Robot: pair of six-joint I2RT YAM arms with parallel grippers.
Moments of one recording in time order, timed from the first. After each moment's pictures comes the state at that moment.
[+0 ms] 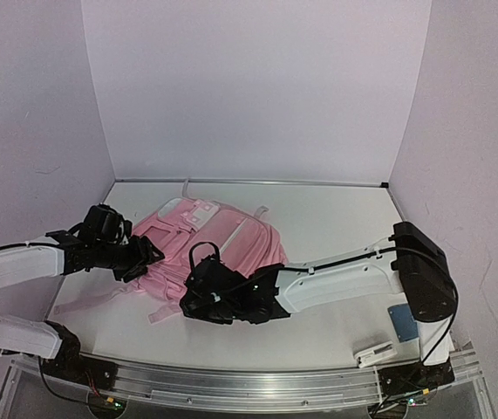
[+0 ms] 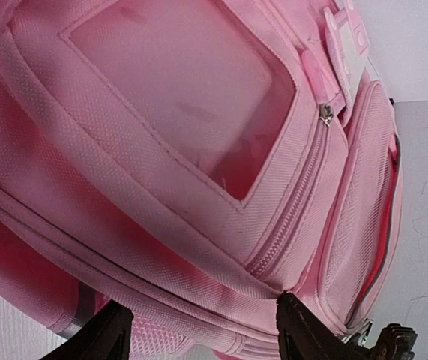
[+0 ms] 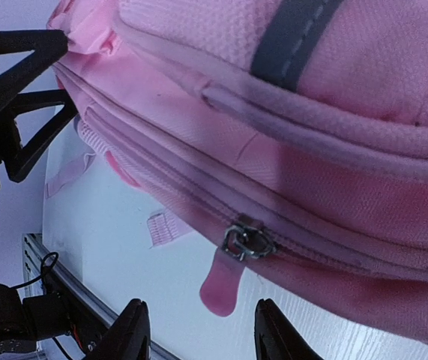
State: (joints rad) left arm -0.47 1.15 0.61 -0.27 0.21 -0.92; right arm 1.32 2.09 1.50 -0.20 0.24 1.21
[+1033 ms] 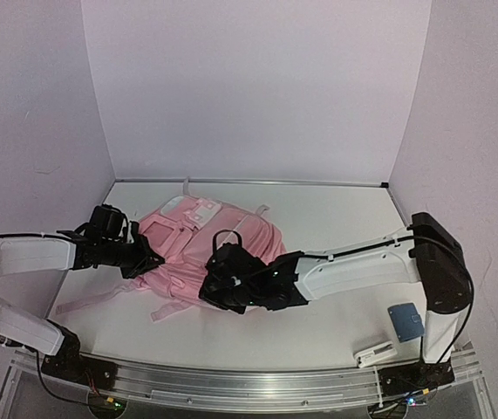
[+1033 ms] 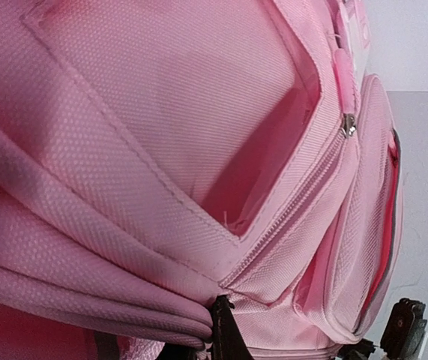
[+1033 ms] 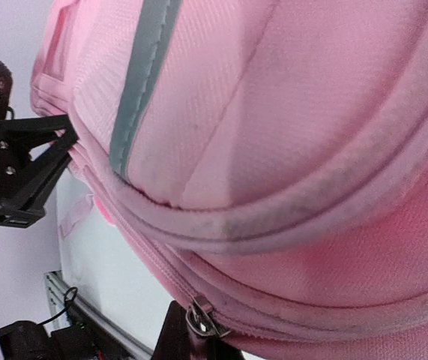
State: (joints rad) left arm -0.39 1.29 0.61 -0.11 0.35 -0.90; right arm 1.25 2.00 1.39 -0.16 0.22 1.31
